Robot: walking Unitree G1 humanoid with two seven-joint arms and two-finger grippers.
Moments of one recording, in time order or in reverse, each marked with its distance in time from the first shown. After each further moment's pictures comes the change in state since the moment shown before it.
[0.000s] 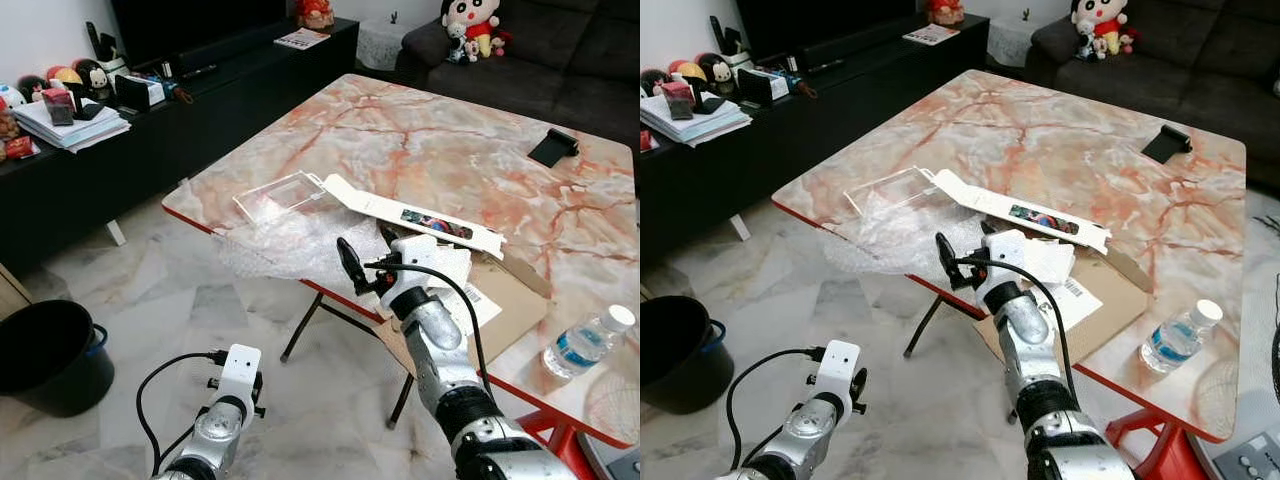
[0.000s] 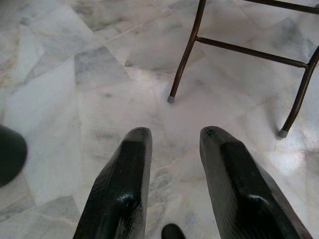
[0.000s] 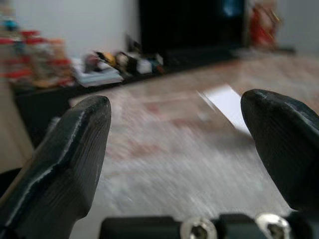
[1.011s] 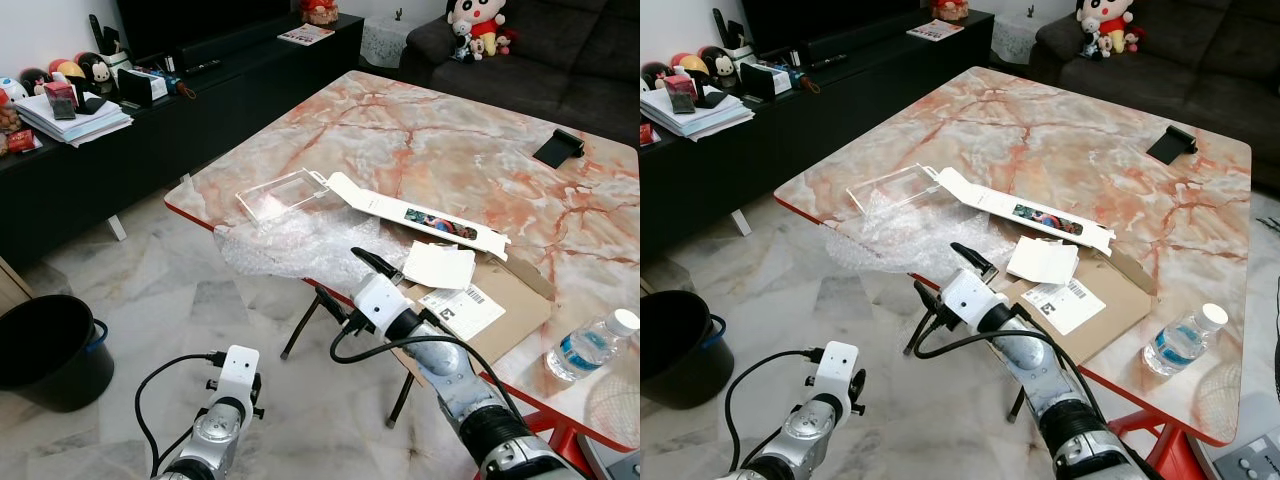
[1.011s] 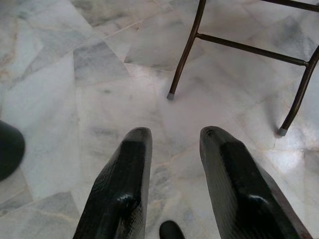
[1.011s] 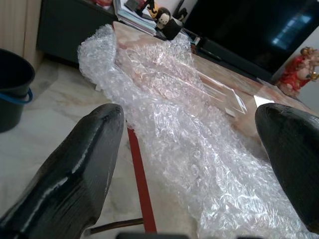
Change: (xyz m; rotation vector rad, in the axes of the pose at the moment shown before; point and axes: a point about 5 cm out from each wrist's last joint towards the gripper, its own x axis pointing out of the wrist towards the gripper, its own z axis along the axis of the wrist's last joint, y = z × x) left arm -0.001 0.000 -0.001 0.002 0.003 0.000; right arm -0.018 0.012 -0.025 -0.483 0.174 0.133
